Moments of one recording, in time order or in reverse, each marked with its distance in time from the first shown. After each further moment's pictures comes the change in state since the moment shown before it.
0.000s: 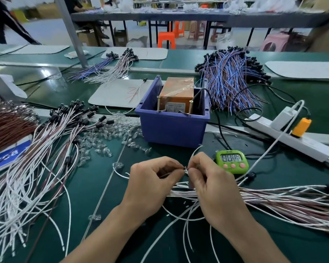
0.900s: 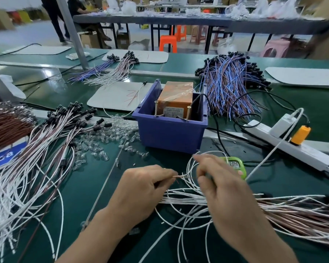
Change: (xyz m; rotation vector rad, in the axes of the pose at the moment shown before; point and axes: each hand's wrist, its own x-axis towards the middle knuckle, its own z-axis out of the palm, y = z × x) left_hand 0.004 -0.003 -0.016 0.381 -0.076 0.270; right_hand -0.002 -0.007 -0.033 -0.184 -0.035 -0.068
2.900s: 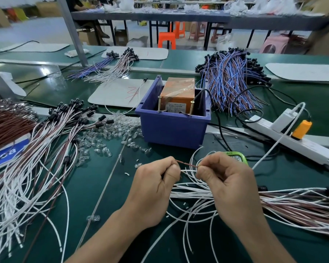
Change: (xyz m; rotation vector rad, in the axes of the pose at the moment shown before) left_hand -0.003 0.024 0.004 -0.282 -0.002 -0.204; right_hand 0.004 0.003 0.018 0.487 0.208 0.046
